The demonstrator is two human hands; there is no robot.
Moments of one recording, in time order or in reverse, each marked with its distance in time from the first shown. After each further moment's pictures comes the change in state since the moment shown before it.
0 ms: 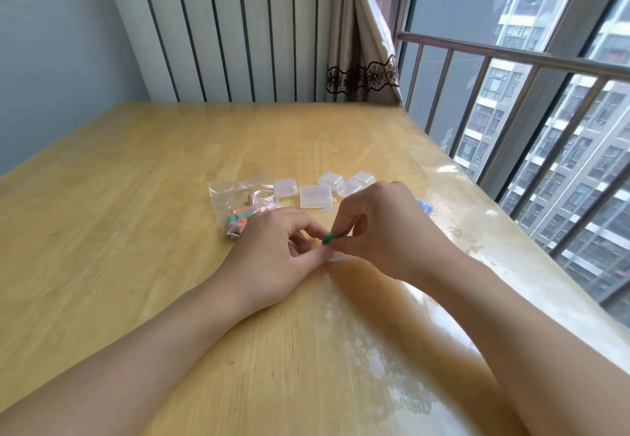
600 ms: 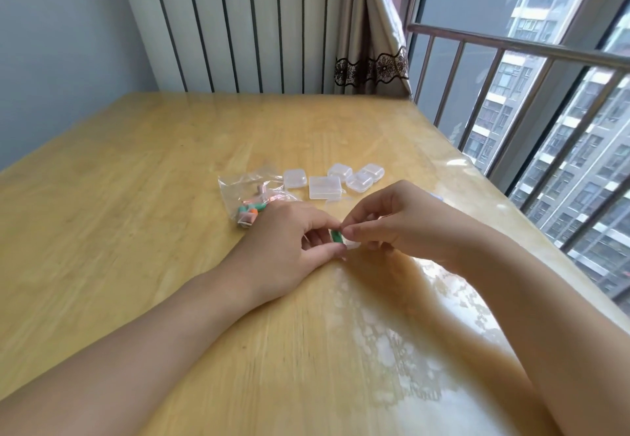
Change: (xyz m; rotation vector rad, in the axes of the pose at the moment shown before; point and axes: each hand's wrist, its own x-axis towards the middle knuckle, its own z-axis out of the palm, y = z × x) left_hand -0.003 0.002 -0.006 0.056 -0.078 0.142; right_hand 0.002 0.007 -0.010 0.422 -0.288 0.336
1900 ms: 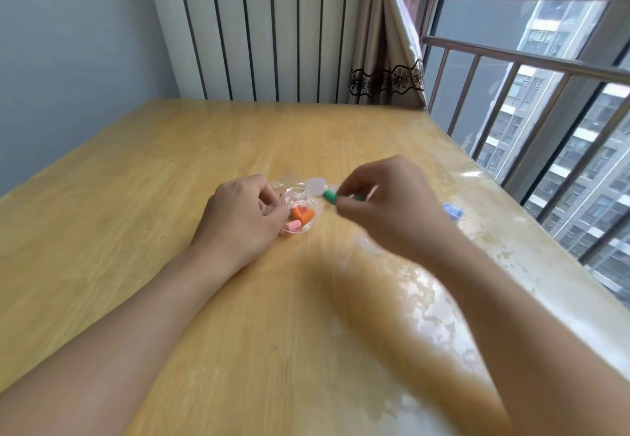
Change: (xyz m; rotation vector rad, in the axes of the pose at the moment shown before) left_hand 0.005 -0.044 -0.048 0.238 0.329 -0.394; right_hand 0.009 -0.048 0.036 -0.313 0.439 -0.265
